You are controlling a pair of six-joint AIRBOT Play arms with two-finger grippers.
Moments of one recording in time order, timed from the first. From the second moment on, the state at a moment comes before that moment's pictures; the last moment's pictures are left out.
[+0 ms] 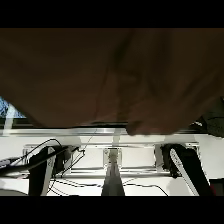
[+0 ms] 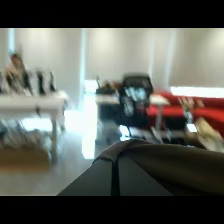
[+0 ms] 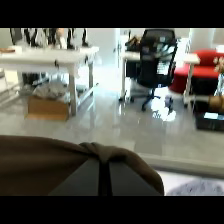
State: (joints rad) left arm 0.54 -0.69 1.30 0.39 -0.72 -0.69; right arm -0.09 -0.64 1.41 -1.15 0.79 1.26
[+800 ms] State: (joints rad) left arm 0.24 -1.63 1.31 0.41 -0.78 -0.71; right arm -0.09 -1.56 1.41 -1.04 0.80 1.27
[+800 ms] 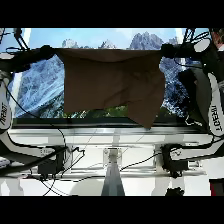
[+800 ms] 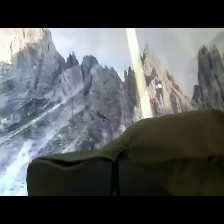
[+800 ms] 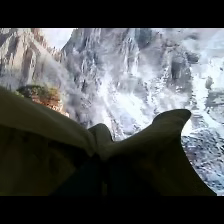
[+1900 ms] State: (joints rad) left arm 0.16 -1.68 1.32 0.94 -1.11 -0.97; right arm -0.17 -1.58 1.41 -1.42 1.15 1.37
